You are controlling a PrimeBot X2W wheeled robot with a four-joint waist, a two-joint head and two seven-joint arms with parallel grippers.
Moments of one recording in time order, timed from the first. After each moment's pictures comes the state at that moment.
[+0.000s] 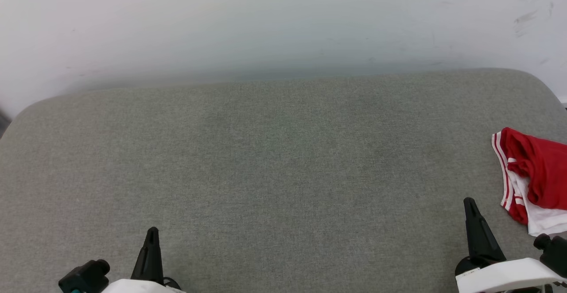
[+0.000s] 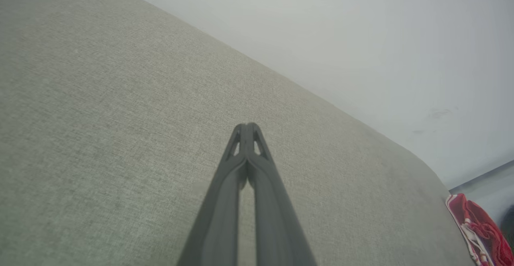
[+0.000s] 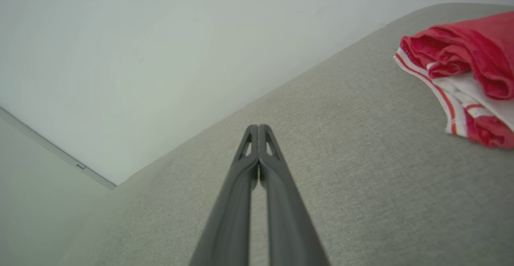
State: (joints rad) left arm 0.12 0.07 0.00 0.09 -0.62 0.01 -0.17; right arm 0.05 -0.08 -0.01 0.14 0.64 0.13 -0.16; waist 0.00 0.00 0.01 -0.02
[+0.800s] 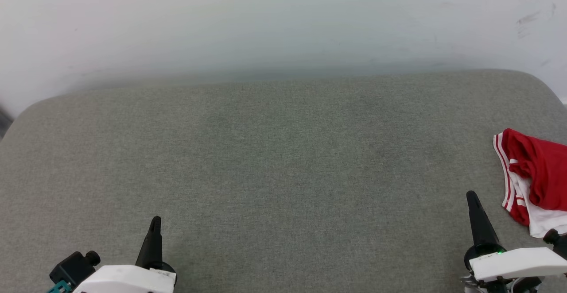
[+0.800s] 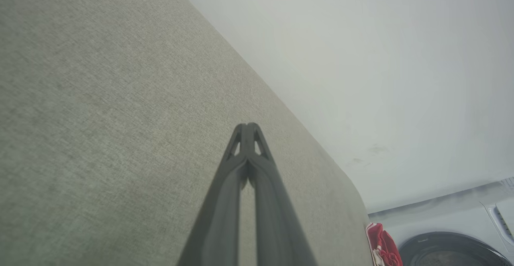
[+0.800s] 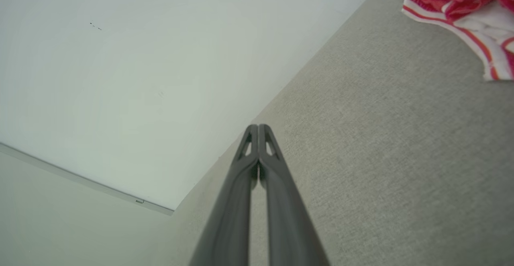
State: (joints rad) left arm 0.05 0.08 0.01 0.14 -0.97 -0.04 -0.09; right arm 0.00 -0.08 -0.03 0.17 0.98 0.13 -0.08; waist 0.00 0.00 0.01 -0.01
